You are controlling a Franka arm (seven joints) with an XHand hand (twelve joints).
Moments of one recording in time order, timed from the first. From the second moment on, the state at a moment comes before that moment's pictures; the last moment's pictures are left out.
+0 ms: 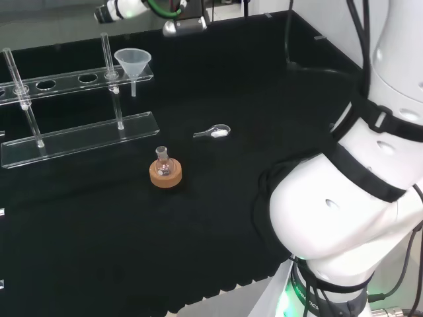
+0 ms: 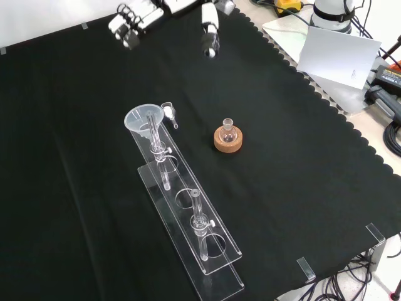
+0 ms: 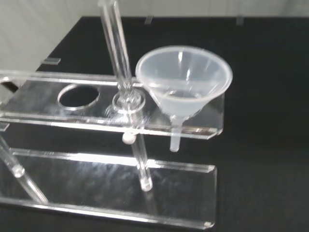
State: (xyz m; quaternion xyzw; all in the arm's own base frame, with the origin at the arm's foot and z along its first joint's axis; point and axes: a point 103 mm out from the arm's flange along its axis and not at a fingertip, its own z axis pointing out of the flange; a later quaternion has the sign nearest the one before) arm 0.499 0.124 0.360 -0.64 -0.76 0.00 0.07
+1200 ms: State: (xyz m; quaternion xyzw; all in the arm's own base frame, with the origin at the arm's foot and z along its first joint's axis) arm 0.586 0.139 0.277 -0.68 -0.73 0.04 0.11
